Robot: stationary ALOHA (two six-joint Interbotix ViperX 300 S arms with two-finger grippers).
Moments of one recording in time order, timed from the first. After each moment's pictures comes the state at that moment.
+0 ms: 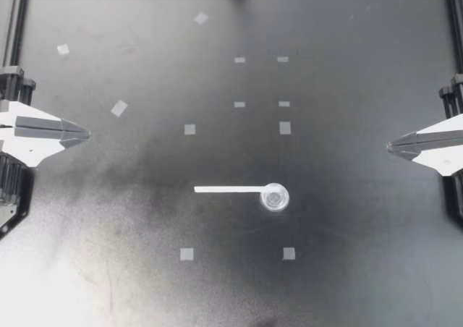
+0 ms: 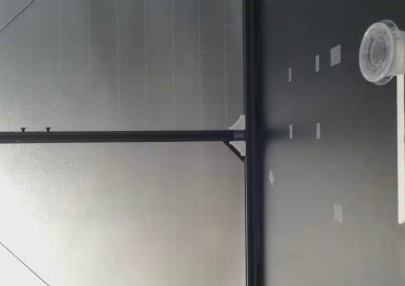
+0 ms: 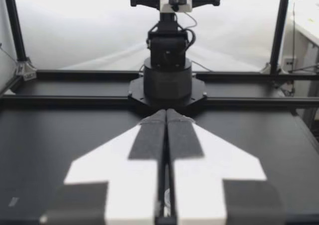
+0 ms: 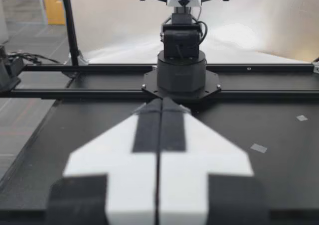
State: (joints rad) left arm 0.00 -0.97 1.19 0.00 -0.29 0.00; right arm 0.00 -0.97 1.19 0.00 -0.29 0.00
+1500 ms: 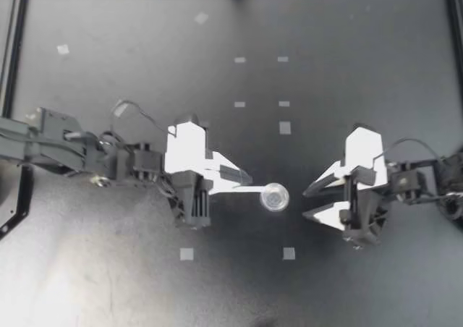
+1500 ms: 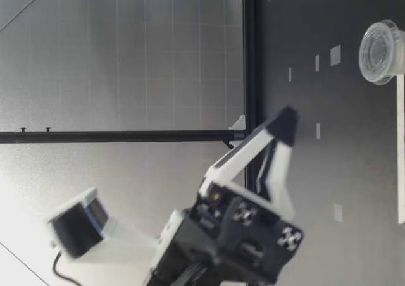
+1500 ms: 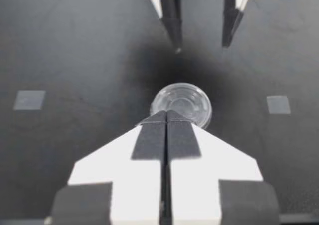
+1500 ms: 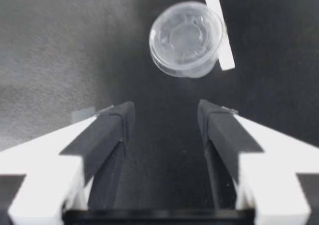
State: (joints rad) left arm -0.03 0.14 0.73 -0.05 -0.37 0.02; right arm 0.06 -0.01 1.13 0.04 -0.47 0.33
